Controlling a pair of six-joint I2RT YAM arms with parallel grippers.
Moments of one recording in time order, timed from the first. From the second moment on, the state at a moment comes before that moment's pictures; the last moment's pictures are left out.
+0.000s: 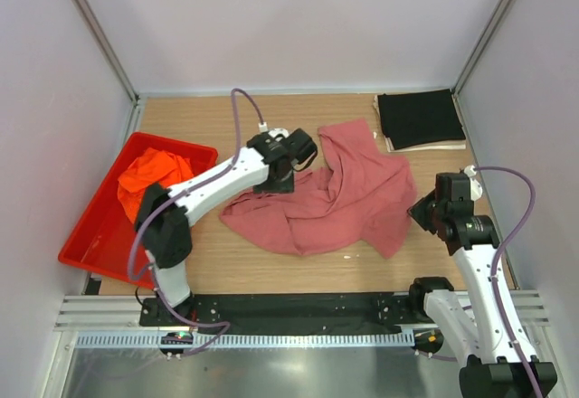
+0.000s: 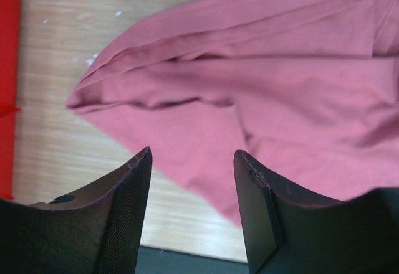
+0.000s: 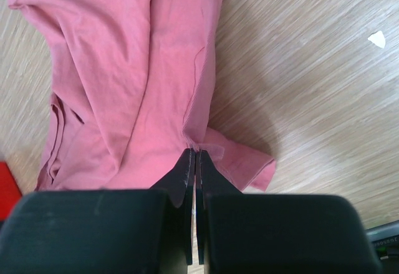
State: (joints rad) left arm -0.83 1.77 1.58 -1.12 -0.46 -0.83; right arm 0.02 0.74 0.74 -0.85 0.09 0.83
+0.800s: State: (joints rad) left arm -0.87 2.15 1.75 -1.19 -0.53 -0.97; right arm 0.02 0.72 0.68 -0.80 -0.01 0.80
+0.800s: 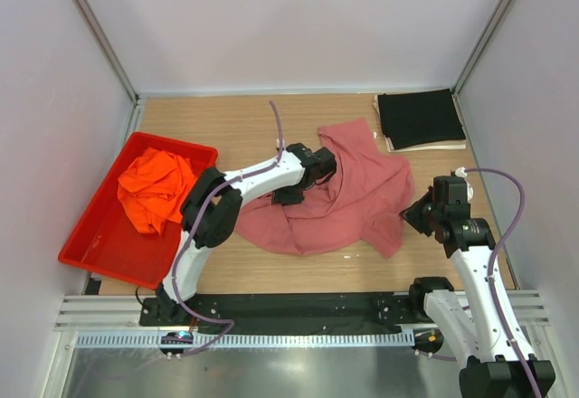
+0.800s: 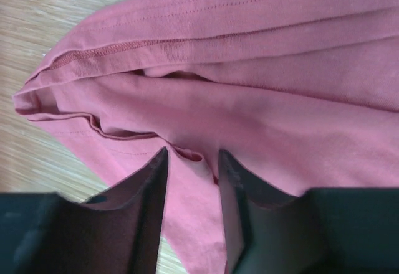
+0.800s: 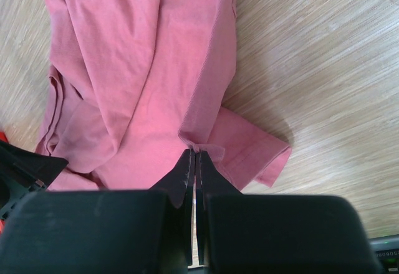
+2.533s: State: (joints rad) left arm -0.51 1.66 1.95 -0.96 -0.44 -0.75; right arm 0.02 1.28 1.53 -0.63 0.25 0.80
